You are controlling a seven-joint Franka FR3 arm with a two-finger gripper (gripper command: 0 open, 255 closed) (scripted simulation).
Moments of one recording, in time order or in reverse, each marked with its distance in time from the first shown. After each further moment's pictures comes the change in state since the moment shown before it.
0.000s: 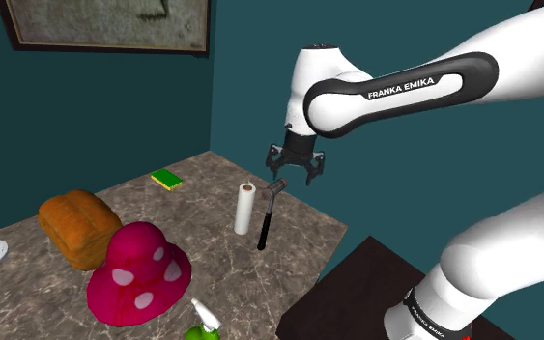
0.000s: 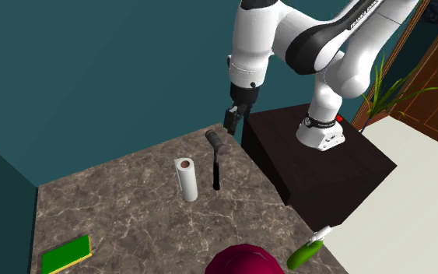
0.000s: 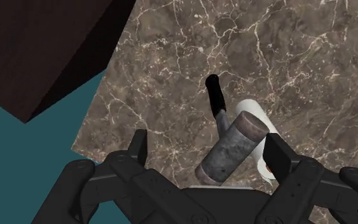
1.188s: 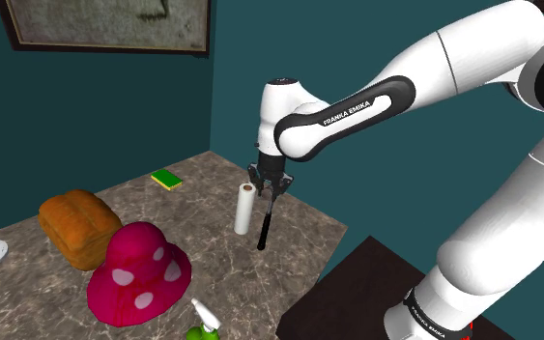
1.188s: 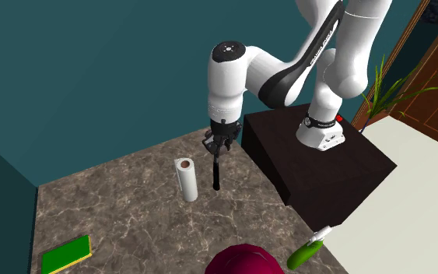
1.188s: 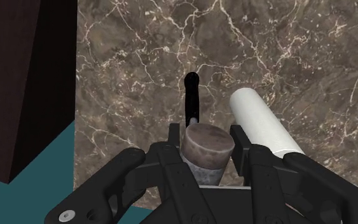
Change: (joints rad) arm -0.077 0.339 0.100 0.104 -0.190 0.177 0.463
